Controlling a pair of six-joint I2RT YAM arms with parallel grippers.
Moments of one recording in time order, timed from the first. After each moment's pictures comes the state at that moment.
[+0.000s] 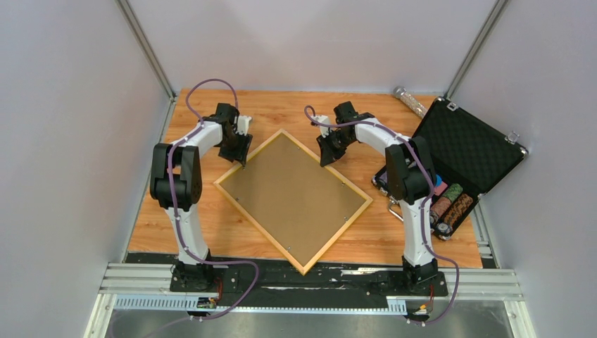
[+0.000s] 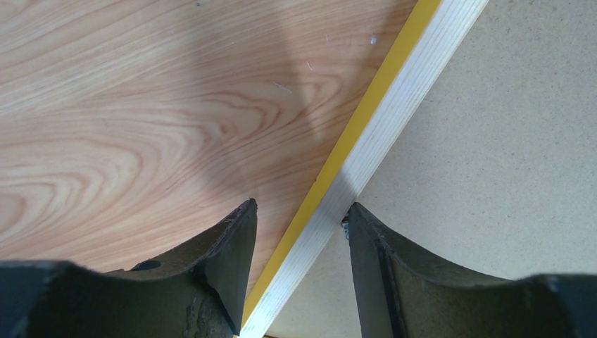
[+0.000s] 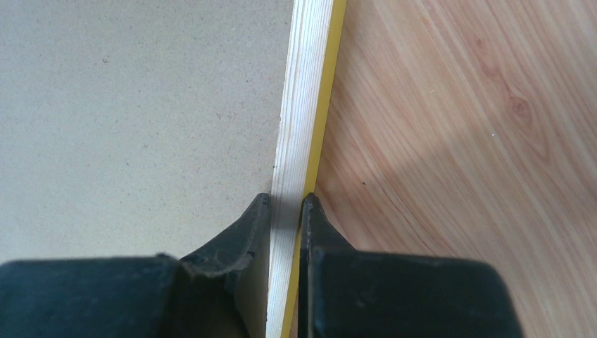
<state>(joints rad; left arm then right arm) -0.12 1.99 1.43 -0.65 0.11 0.17 0.38 2.22 1.71 -0.68 -0.54 -0.38</state>
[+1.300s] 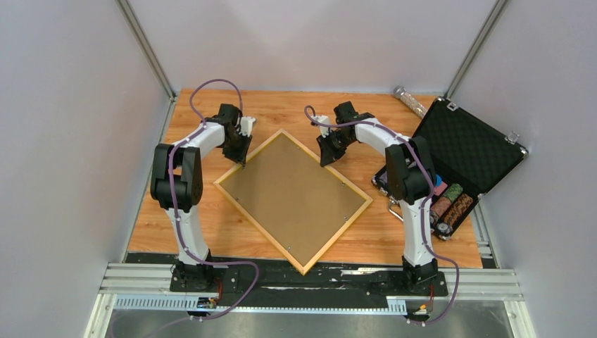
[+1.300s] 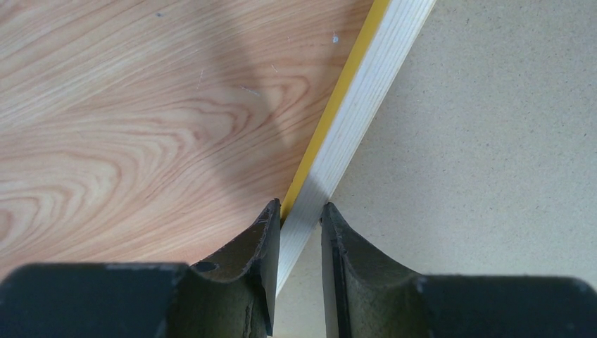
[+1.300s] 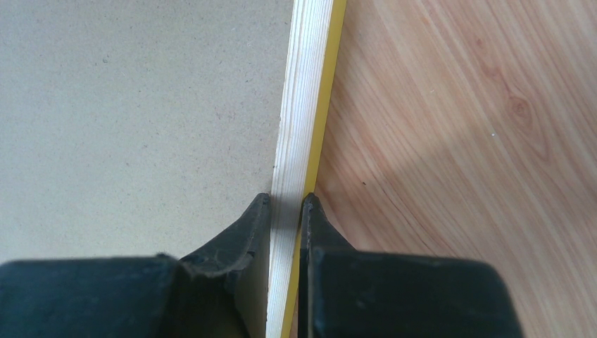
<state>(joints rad) -0.14 1.98 1.41 -0.64 0.12 0.20 0.38 2.22 1.70 -0.68 -0.54 -0.38</state>
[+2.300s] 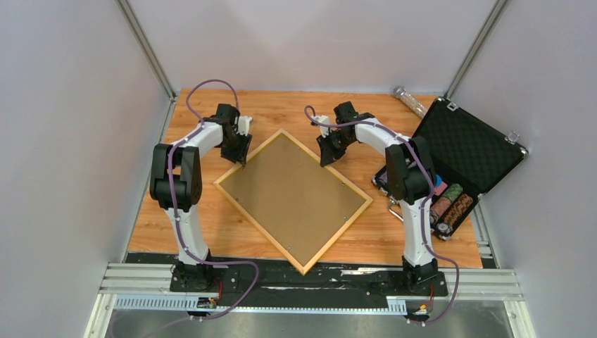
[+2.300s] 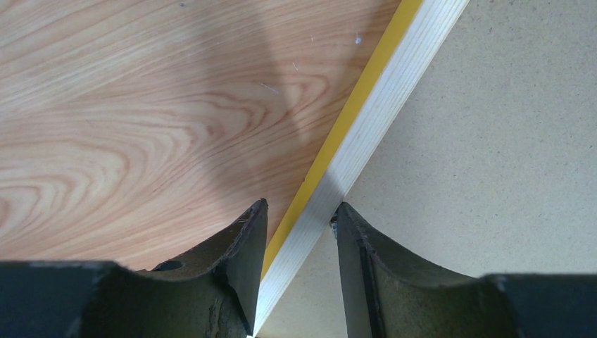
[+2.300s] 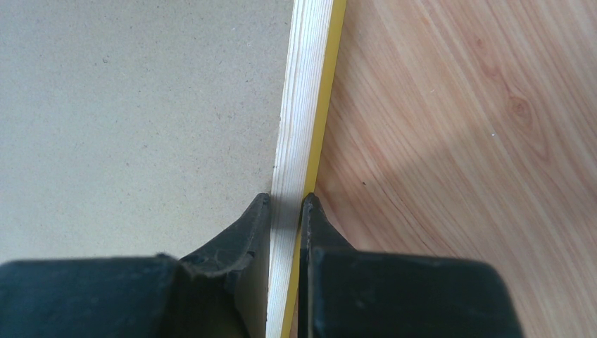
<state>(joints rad) -0.12 1.98 1.41 -0.64 0.13 0.16 0.38 2.22 1.70 -0.68 -0.54 -0.38</state>
